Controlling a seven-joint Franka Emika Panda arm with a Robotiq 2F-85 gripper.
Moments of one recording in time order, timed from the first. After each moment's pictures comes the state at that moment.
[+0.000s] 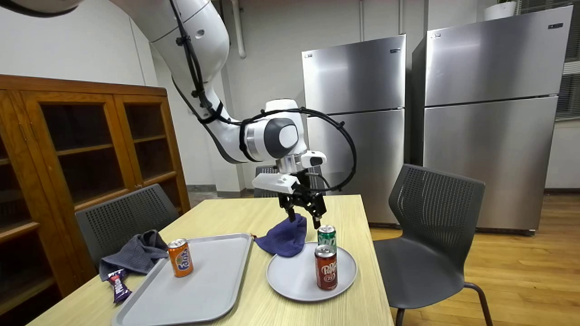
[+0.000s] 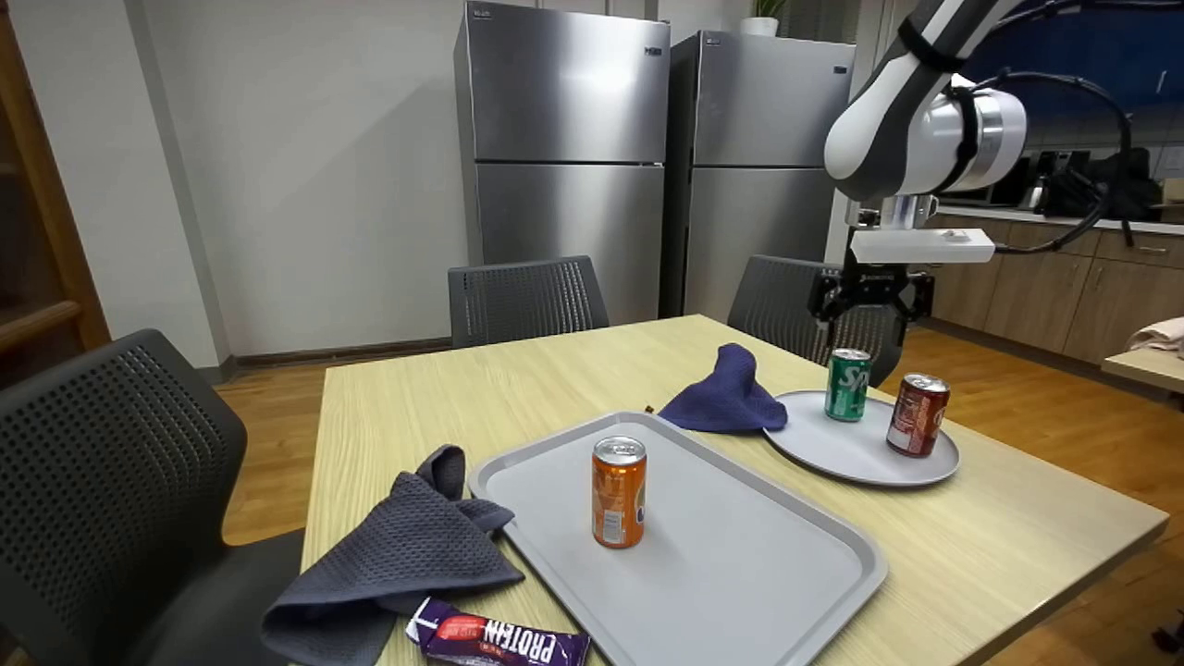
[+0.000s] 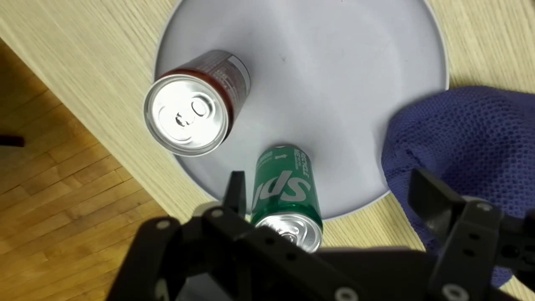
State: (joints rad) arm -0.08 0.38 -0.17 -2.10 -0.02 2.56 0.16
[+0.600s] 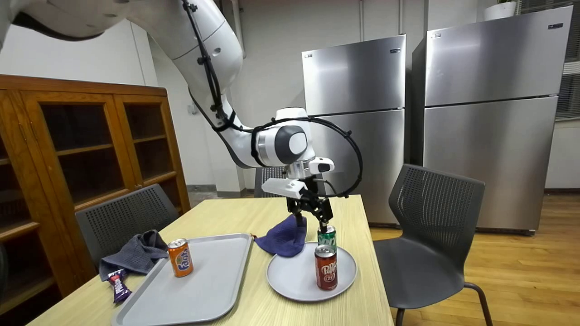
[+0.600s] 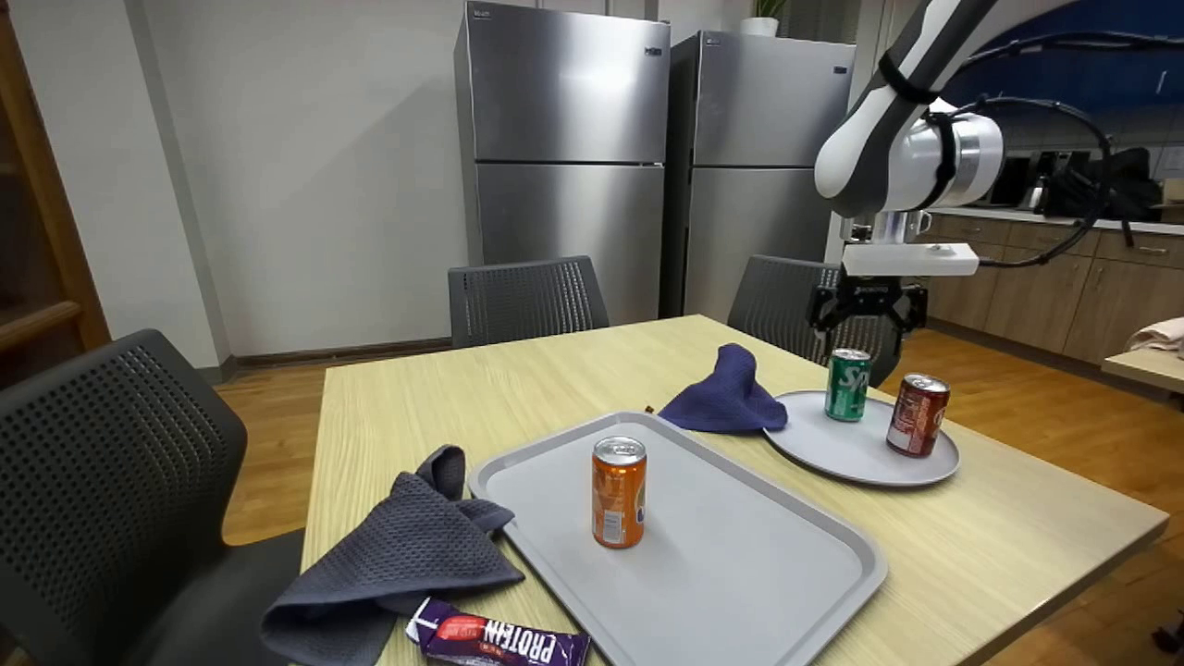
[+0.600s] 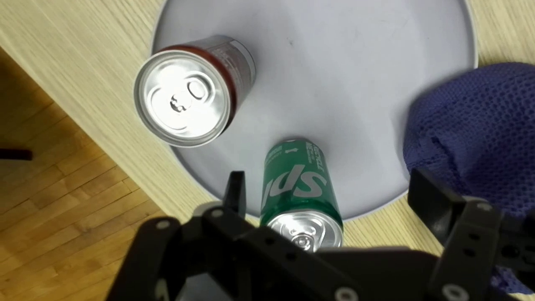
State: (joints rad) arm -0.09 0.48 -0.18 -1.99 0.00 2.53 0.18
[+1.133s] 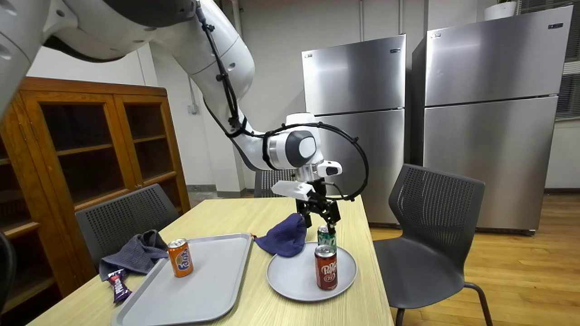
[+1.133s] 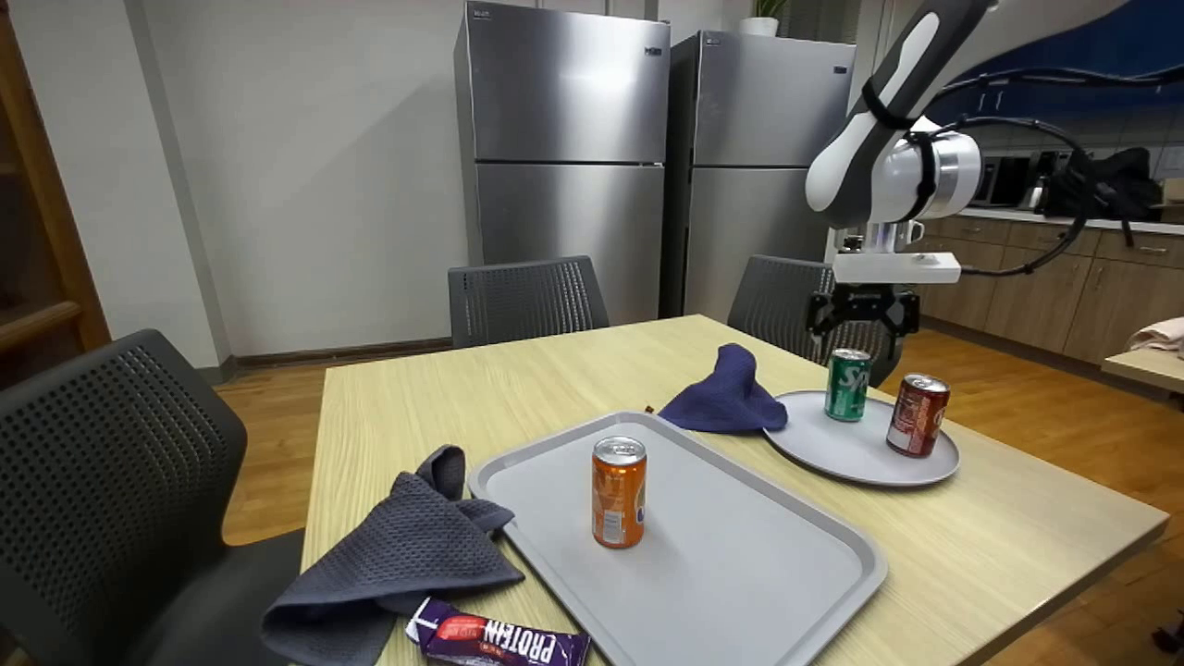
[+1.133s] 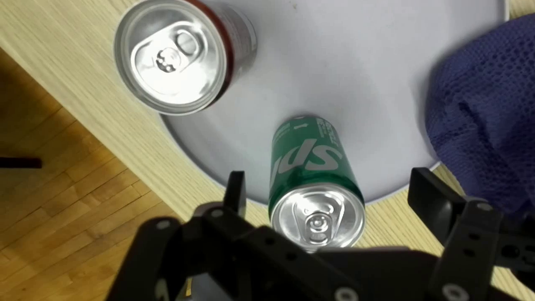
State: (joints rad) arm -0.11 0.58 -0.19 -1.87 0.01 2.49 0.21
